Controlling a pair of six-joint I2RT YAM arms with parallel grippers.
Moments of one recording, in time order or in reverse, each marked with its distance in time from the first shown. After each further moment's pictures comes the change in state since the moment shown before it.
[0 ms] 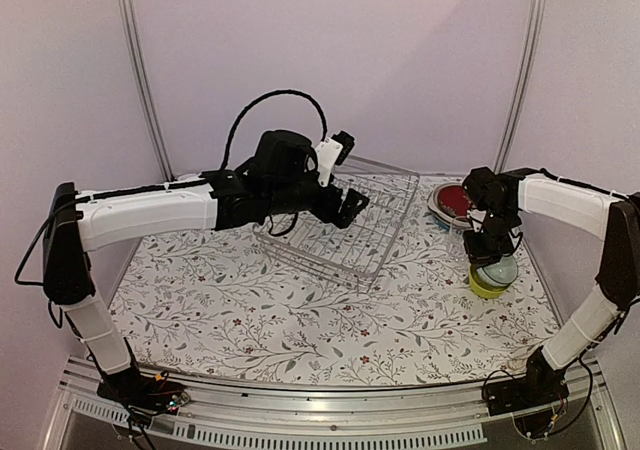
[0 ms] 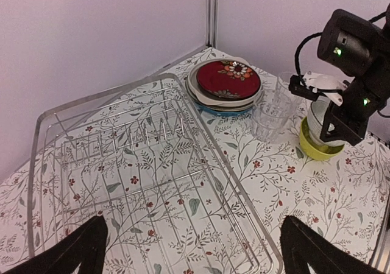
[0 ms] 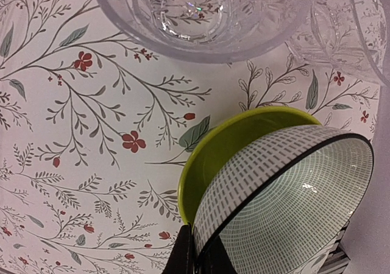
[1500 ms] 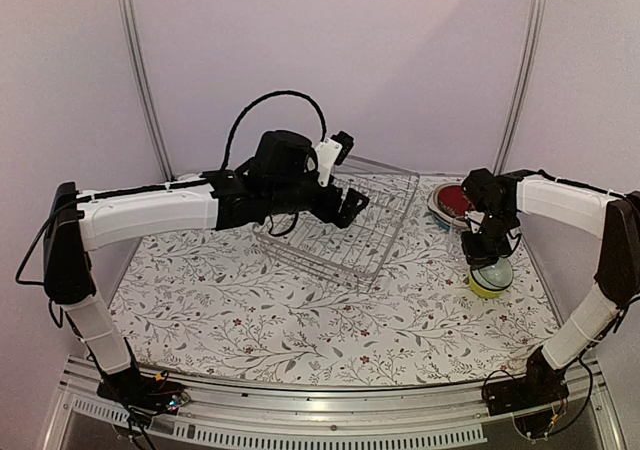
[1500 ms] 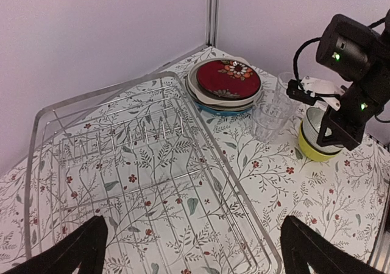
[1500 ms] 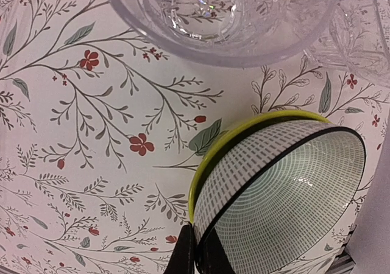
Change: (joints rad) left arm 0.004 0.004 0.001 0.000 0.004 -0.018; right arm 0.000 0.014 -0.010 0.022 -0.032 -0.001
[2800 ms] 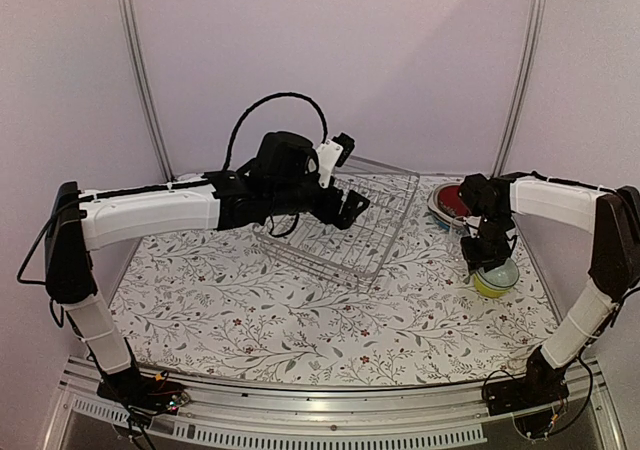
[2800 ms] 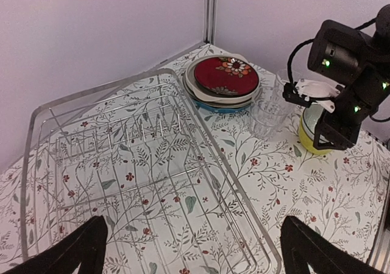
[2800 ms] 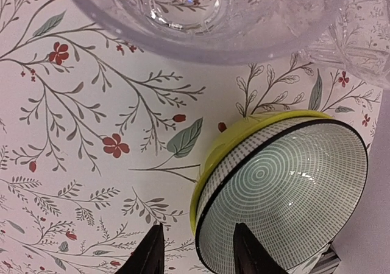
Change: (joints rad) left arm 0.002 0.008 0.000 0.000 0.014 0.000; right arm 0.003 0.055 -0.006 -0.004 0.067 -0.024
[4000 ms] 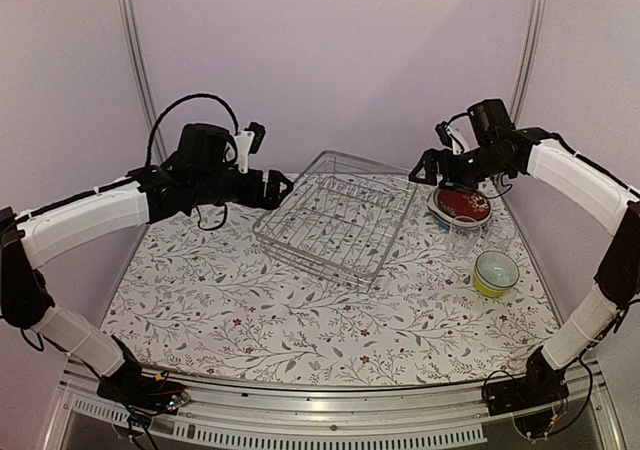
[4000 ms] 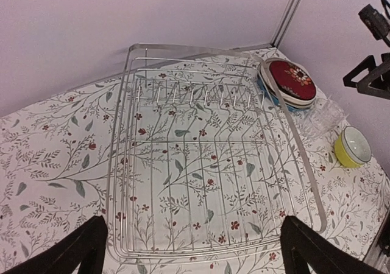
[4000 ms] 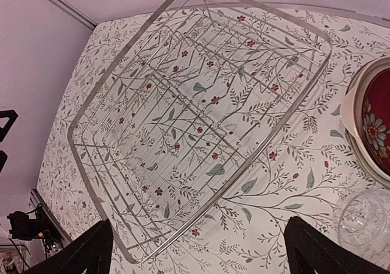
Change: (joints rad) left arm 0.254 -0.312 -0.233 -0.134 0.063 -0.157; right arm 0.018 -0.055 0.362 0.306 -0.523 -0.005
